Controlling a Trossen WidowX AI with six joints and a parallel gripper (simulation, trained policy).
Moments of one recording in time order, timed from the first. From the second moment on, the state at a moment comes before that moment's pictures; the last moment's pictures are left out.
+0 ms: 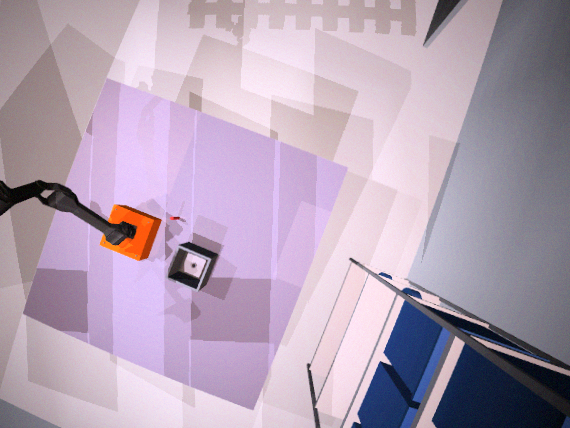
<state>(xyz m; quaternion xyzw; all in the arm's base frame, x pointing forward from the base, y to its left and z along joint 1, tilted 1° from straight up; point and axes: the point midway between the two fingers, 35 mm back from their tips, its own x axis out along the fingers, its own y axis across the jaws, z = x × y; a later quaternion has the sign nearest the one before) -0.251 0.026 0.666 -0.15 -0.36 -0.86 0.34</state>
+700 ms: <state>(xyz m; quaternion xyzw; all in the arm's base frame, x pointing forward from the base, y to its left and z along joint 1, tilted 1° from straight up) -0.196 0.004 0.682 -0.25 -0.20 -0.88 0.36</state>
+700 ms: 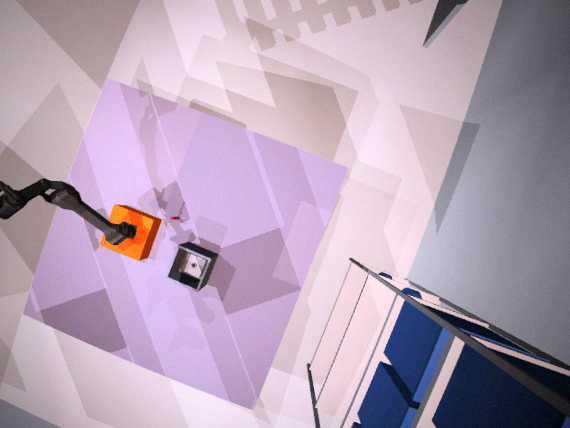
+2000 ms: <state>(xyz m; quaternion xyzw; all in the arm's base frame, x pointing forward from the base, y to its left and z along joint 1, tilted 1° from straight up) -0.104 -0.063 0.659 -0.34 0.00 -0.82 0.46</state>
